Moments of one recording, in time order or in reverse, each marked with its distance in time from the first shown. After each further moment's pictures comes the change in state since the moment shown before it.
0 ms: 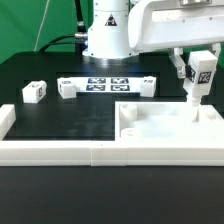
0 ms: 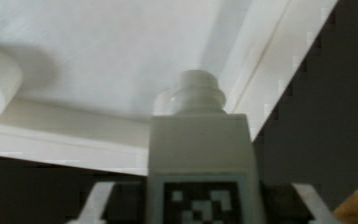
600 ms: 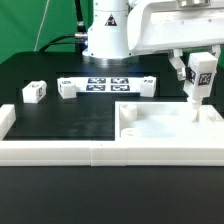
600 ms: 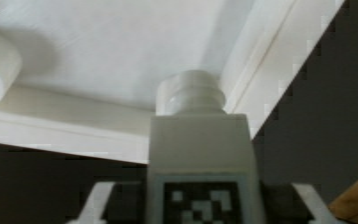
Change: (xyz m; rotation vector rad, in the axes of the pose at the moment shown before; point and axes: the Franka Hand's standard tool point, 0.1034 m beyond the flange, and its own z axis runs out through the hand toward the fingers) arm 0.001 0.000 0.001 -0.007 0.040 0.000
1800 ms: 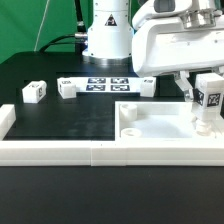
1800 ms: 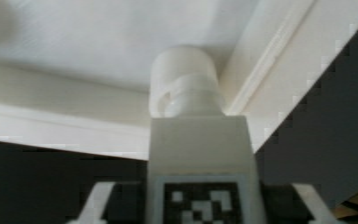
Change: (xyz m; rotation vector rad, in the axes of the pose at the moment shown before) arm 0.016 0.001 0.035 -0.003 0.077 -0.008
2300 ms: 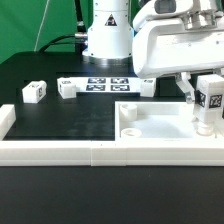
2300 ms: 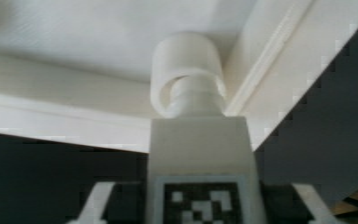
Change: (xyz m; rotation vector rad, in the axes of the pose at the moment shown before) arm 0.004 0.003 0.003 -0.002 0.008 -0.004
